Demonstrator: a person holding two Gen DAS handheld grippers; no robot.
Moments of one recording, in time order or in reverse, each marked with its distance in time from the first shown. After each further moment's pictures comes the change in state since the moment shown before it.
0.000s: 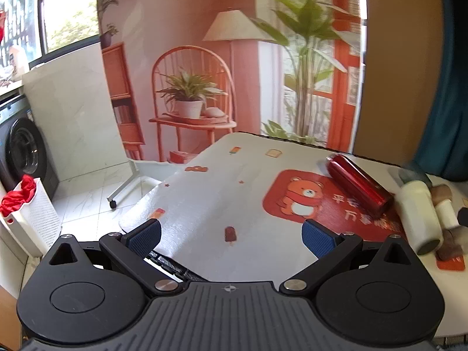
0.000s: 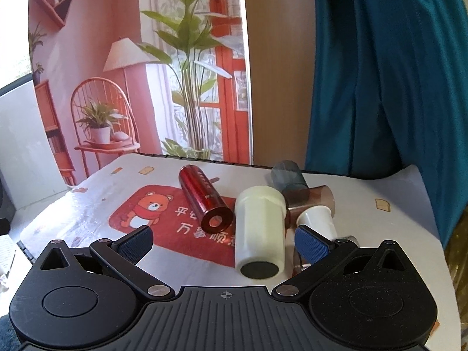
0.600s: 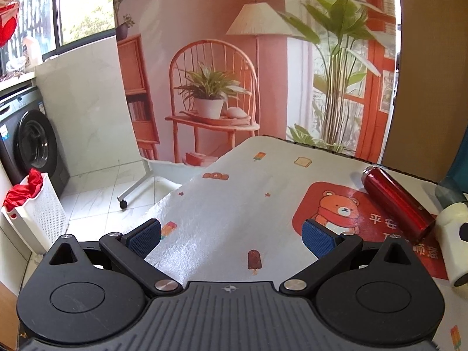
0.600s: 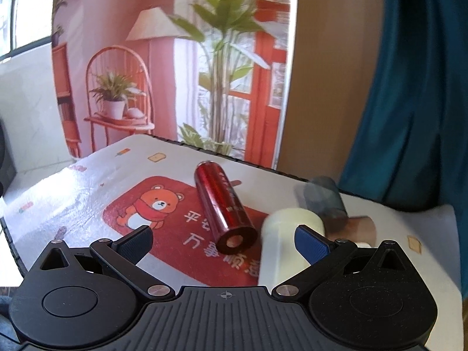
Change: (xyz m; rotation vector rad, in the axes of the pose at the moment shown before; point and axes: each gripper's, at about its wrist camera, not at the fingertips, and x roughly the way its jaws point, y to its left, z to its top) left arm 0.068 0.016 0.017 -0.047 0.002 0.061; right arm 0.090 0.042 0.025 -0.182 0.041 0.045
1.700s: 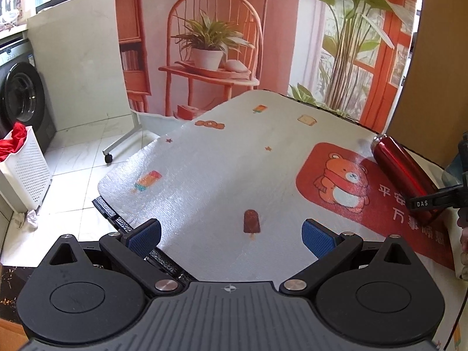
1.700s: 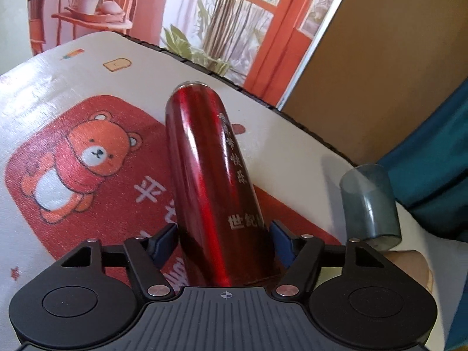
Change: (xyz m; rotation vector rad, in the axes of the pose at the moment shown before) left arm 0.056 0.013 -0.028 -0.074 0.161 -0.058; right arm 0.194 0.027 0.011 -0.163 0.330 -0.131
